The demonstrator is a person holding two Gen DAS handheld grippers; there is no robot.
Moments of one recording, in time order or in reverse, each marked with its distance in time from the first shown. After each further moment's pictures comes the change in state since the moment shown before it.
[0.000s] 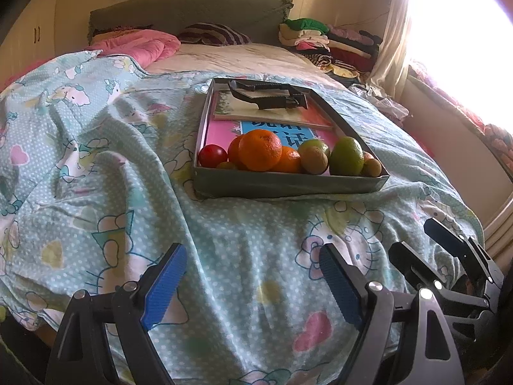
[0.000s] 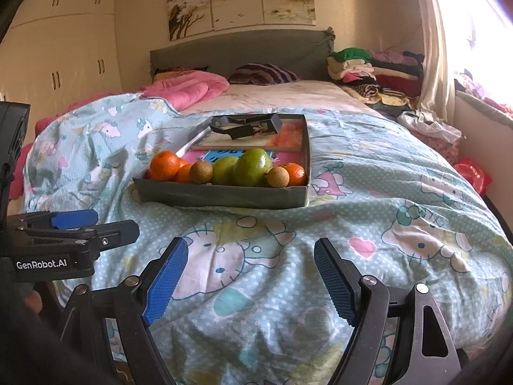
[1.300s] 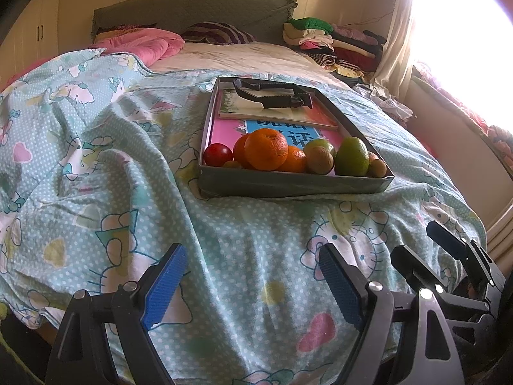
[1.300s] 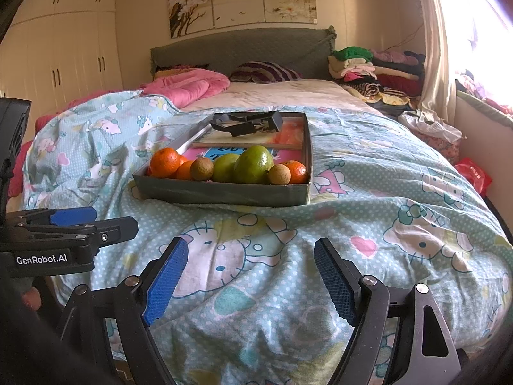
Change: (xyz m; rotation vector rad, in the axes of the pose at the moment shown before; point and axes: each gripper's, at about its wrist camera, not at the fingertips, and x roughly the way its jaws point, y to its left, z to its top) left arm 0.002 0.006 0.000 -0.009 0.004 0.009; right arm 0.000 0.001 0.000 -0.004 0.009 0.001
